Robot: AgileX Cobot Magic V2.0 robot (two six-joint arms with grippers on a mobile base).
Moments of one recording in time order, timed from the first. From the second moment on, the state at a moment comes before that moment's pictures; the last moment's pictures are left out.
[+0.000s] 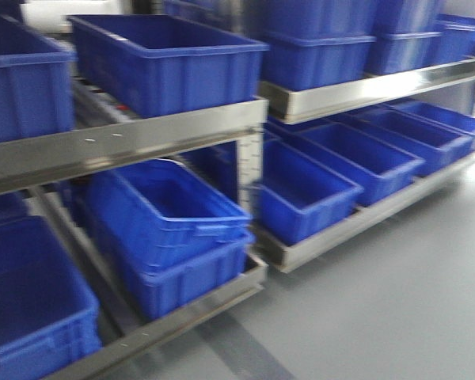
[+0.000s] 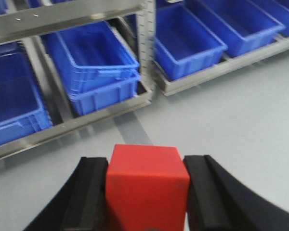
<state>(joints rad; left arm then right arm) -0.08 -0.01 0.01 -0.10 0.08 0.05 0.44 0.11 -0.52 -0.29 0.89 0.34</state>
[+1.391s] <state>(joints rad) -0.08 -0.01 0.01 -0.10 0.08 0.05 0.44 0.11 -0.52 -0.29 0.89 0.34</state>
